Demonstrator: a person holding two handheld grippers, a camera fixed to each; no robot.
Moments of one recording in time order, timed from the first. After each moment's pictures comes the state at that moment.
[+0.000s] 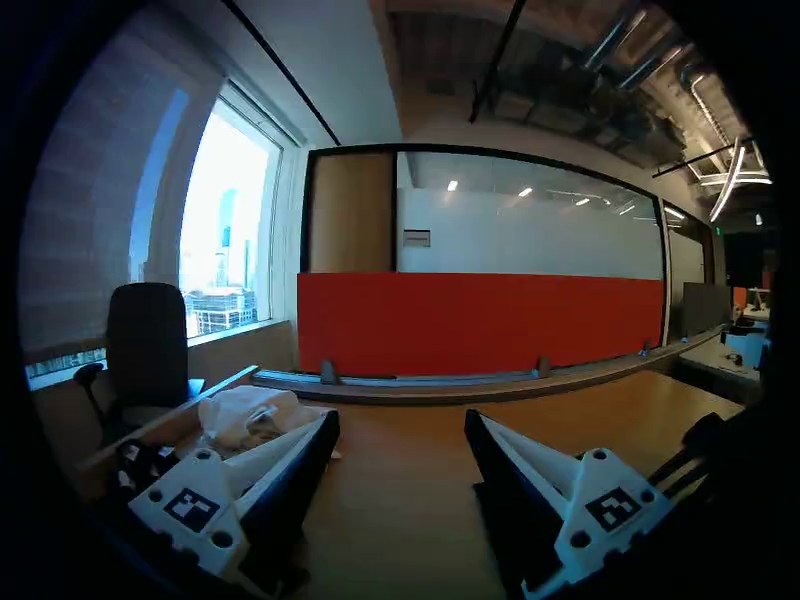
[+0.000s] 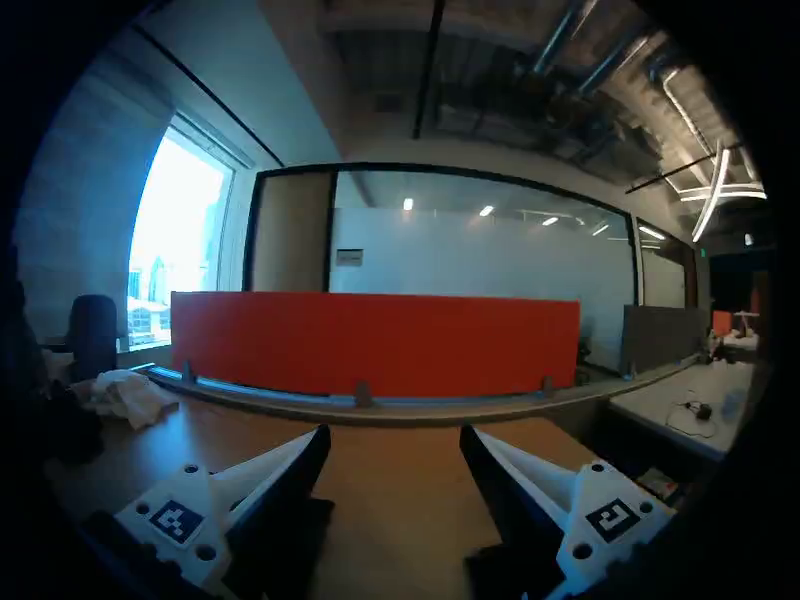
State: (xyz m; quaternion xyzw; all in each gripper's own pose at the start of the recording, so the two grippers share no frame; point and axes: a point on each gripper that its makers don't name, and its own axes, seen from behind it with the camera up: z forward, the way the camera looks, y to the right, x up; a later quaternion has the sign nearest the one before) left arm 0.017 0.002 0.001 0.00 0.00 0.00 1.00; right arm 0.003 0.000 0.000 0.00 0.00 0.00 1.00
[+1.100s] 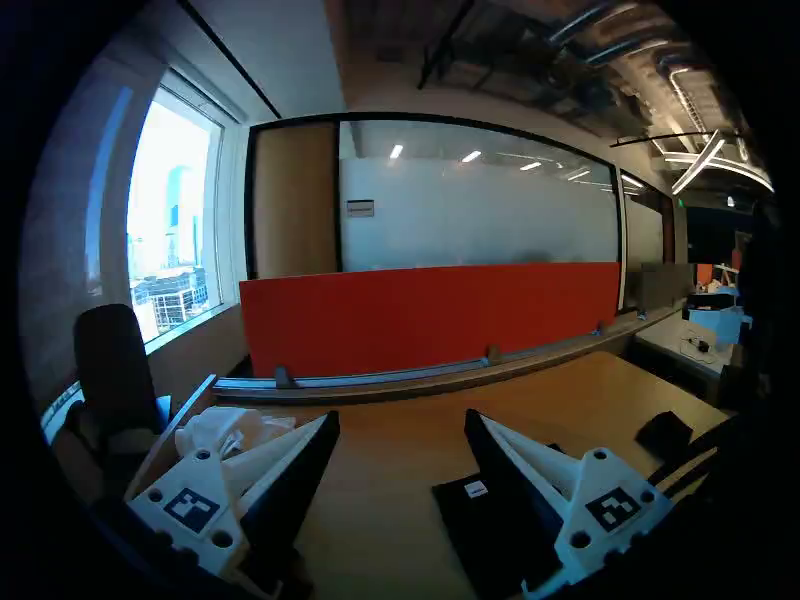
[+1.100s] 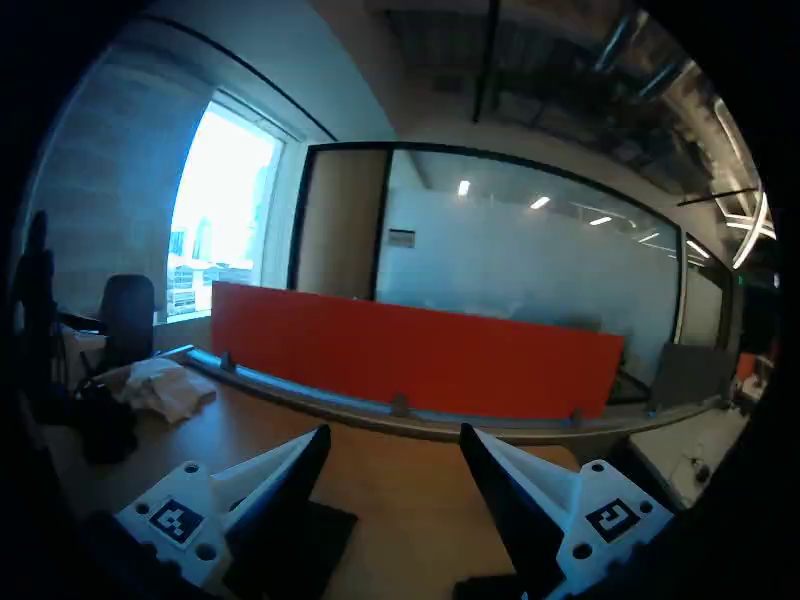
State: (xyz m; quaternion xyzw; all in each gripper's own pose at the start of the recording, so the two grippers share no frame) left arm 0.085 0.045 0.013 -0.10 -0.08 0.03 0.99; right arm 0.088 -0.036 0.017 0.10 -0.06 -0.06 0.99
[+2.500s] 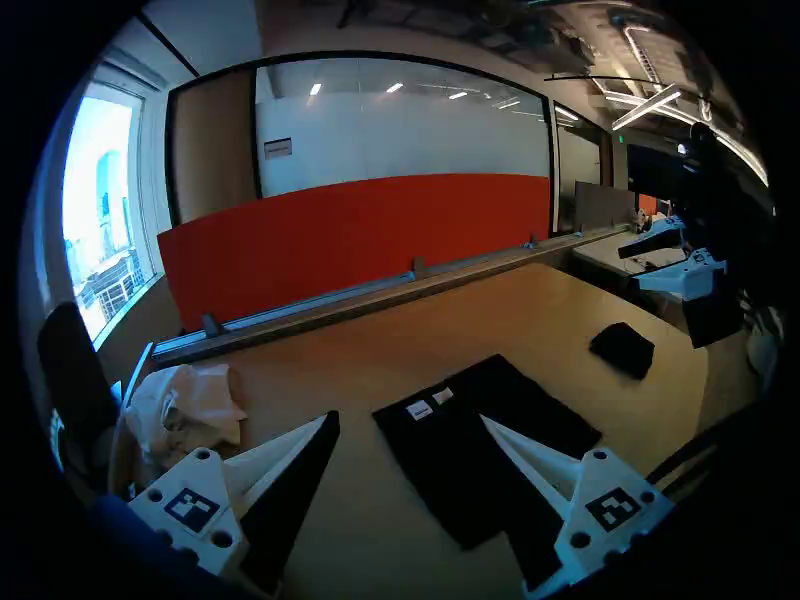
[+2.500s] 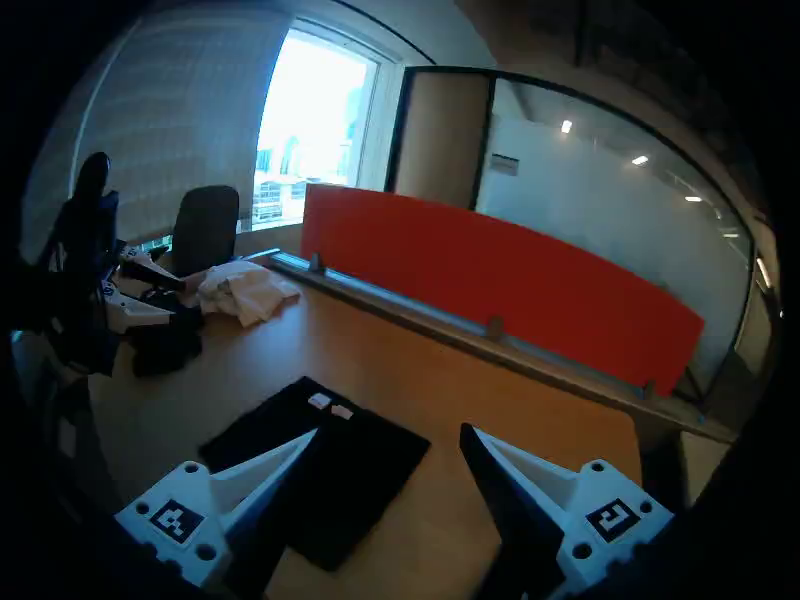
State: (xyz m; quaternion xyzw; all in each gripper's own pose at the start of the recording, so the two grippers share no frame) left arm -0.006 0.097 -0.014 -0.22 -0.19 0.09 0.95; right arm -0.003 -0.089 -0.017 0.24 -0.20 -0.12 0.94
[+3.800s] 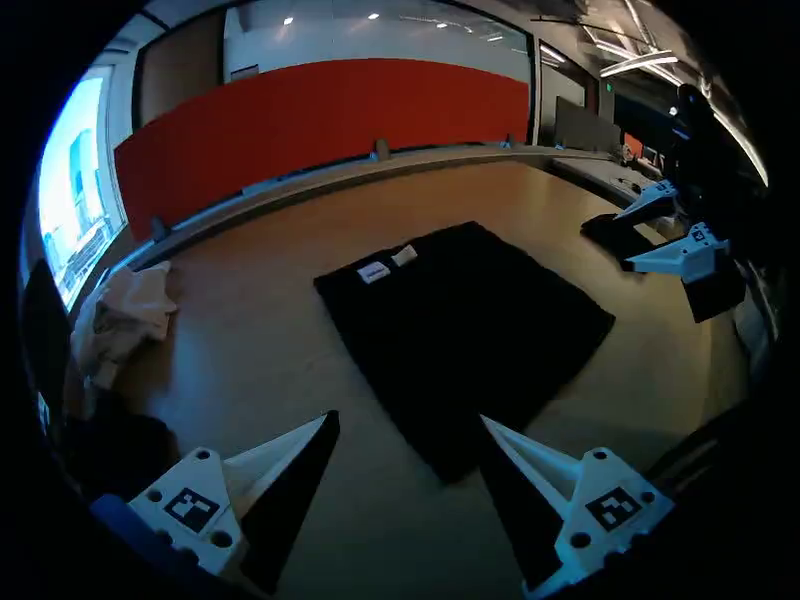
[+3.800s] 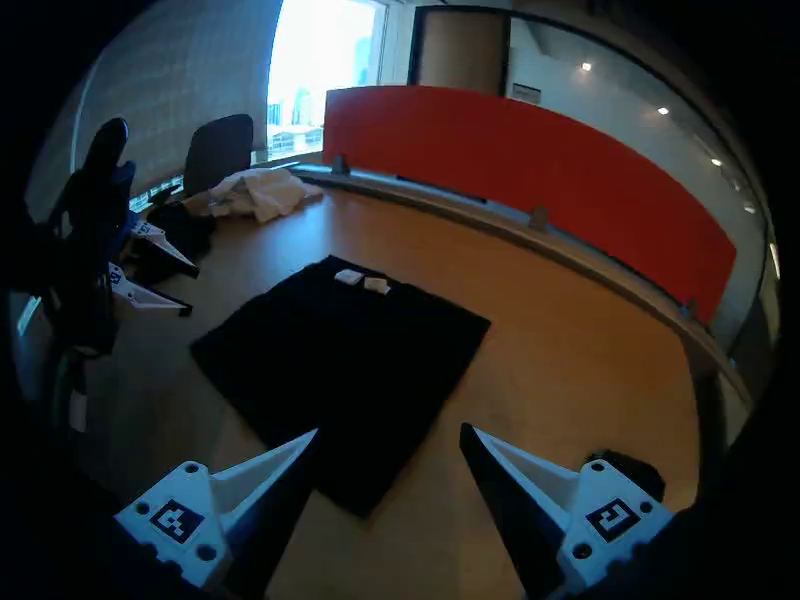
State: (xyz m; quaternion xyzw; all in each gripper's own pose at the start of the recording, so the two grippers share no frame) left arm -0.192 0.116 -0.049 -0.26 -0.32 0.12 0.90; right arm -0.195 -0.099 -0.061 0.27 -0.31 -0.12 0.90
